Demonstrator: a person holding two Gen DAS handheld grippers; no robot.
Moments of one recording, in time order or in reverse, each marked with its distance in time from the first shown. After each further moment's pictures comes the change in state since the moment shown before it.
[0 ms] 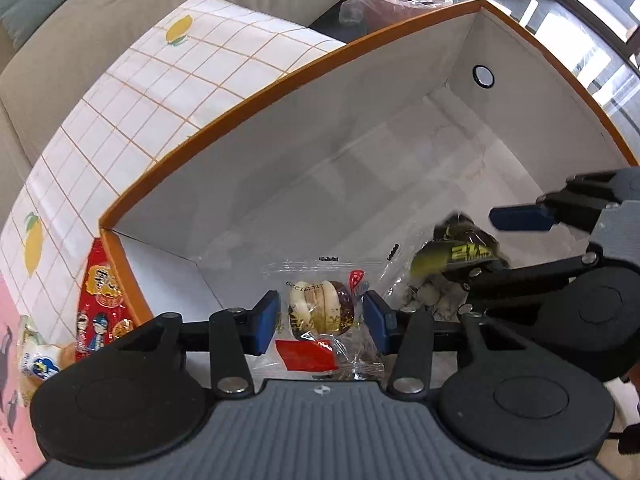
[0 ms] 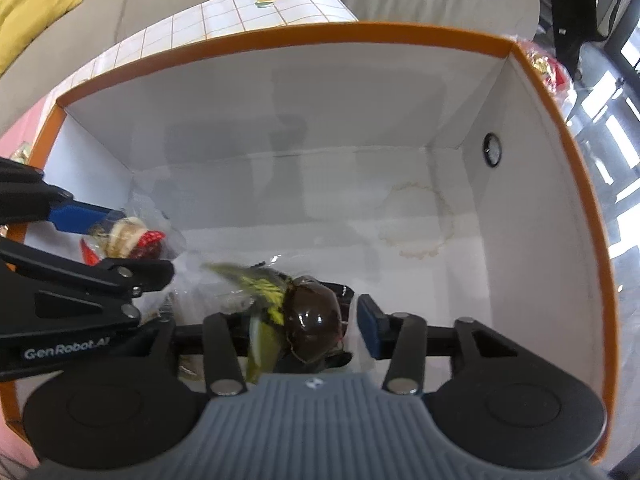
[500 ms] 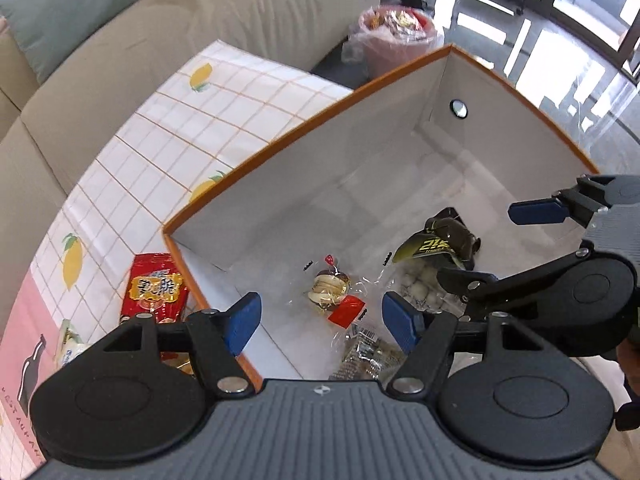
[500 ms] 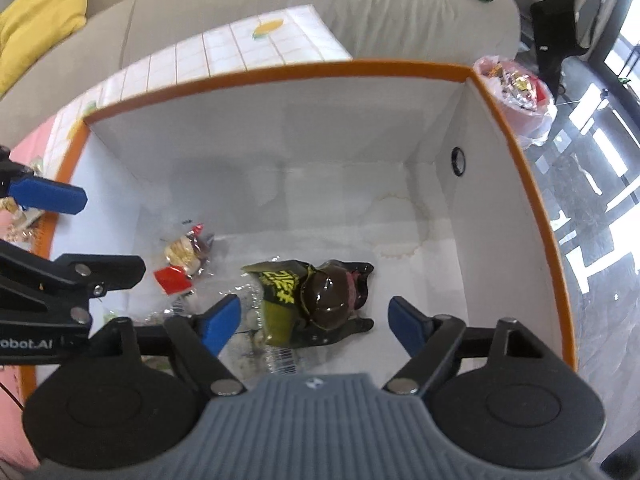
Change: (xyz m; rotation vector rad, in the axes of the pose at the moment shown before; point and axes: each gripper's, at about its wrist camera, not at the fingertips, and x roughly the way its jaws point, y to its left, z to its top) left arm -0.056 -0.003 -0.024 0.012 -0.134 0.044; right arm -0.036 -0.002 -0.023 0.051 -0.123 -0.010
